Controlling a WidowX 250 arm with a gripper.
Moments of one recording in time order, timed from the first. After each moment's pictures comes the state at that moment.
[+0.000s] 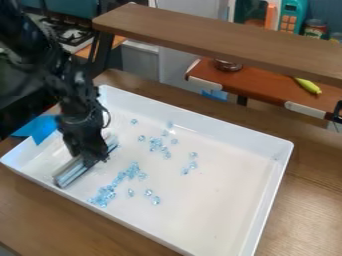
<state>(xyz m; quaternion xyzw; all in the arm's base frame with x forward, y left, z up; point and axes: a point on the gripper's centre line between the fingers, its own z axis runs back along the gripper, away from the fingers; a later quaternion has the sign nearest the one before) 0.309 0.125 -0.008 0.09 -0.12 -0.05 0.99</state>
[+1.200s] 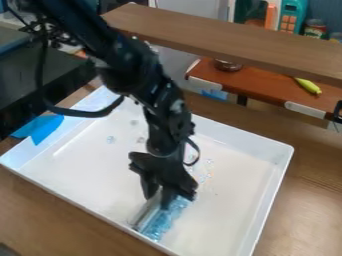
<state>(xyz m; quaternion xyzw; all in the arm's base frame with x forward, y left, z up) 0.297 -0.039 -0.006 0.02 -0.06 -0.01 1.00</state>
